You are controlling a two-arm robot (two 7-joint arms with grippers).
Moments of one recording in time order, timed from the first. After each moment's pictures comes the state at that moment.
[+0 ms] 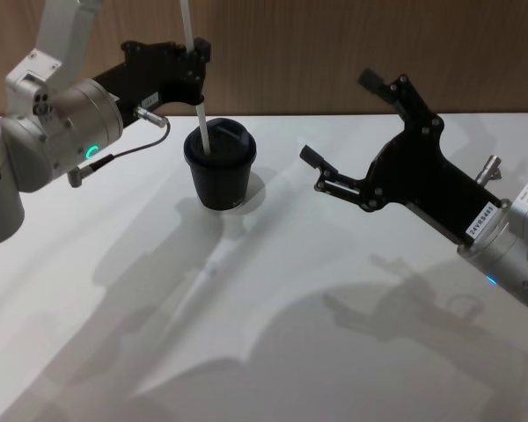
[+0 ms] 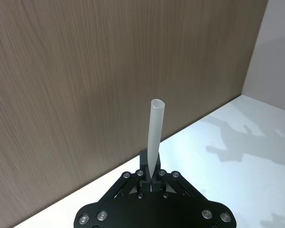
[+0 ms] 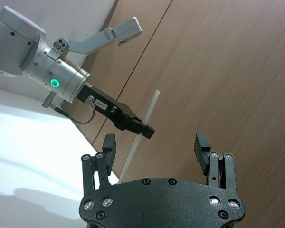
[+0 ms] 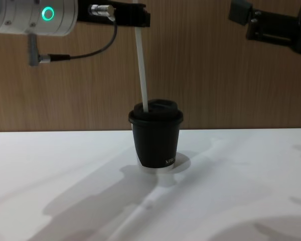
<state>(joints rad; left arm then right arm) -0.50 0.31 0.37 -1.74 -0.41 0.48 -0.23 0.13 0.51 -0.25 -1.78 0.21 -0.49 0.50</state>
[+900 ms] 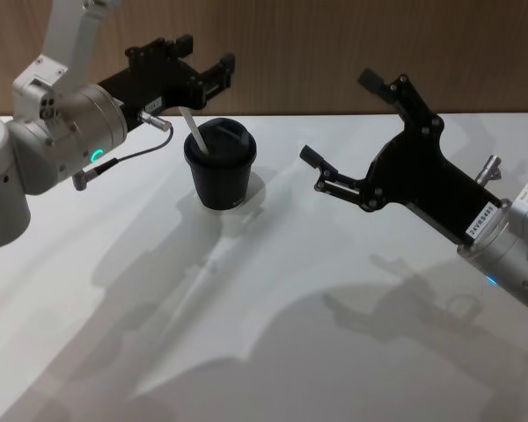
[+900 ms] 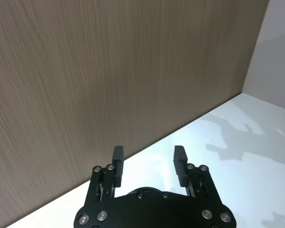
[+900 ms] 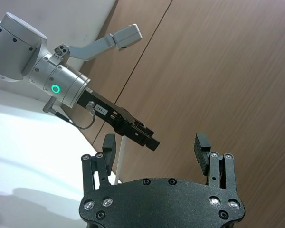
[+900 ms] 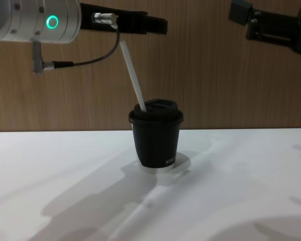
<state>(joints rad) -0.50 0.30 0.38 -1.71 -0.41 0.47 -0.23 0.13 0.51 -0.25 -1.78 0.21 -0.49 0.50</state>
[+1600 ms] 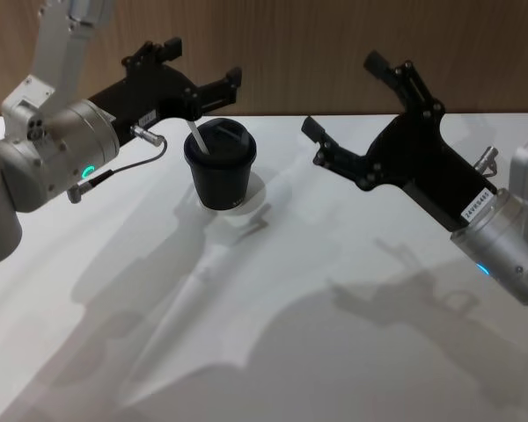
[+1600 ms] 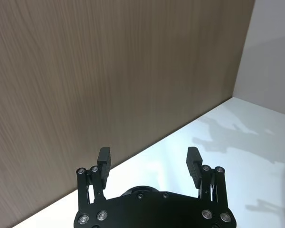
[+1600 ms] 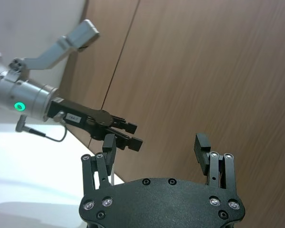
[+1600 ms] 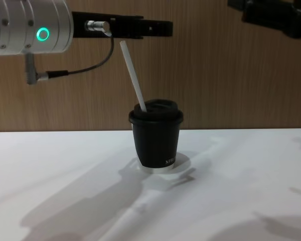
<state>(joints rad) -0.46 0.33 0.37 -1.71 -0.42 0.37 -0.28 0.12 0.46 -0.24 -1.81 0.27 -0.35 0.46</state>
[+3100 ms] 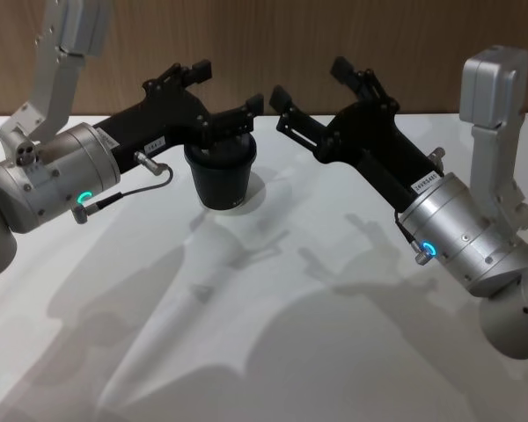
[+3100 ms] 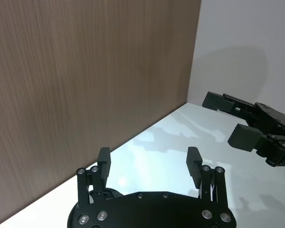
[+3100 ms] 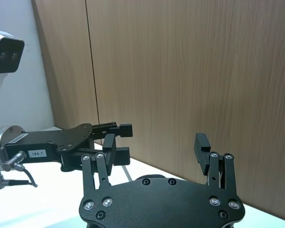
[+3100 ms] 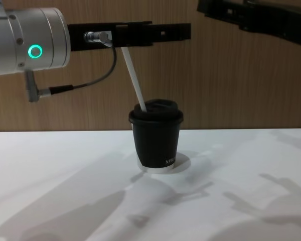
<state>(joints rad) -0.44 0.38 0.39 -1.67 -0.53 0.25 -0.45 0.15 0.33 -0.29 -1.85 0.42 0.04 0.30</state>
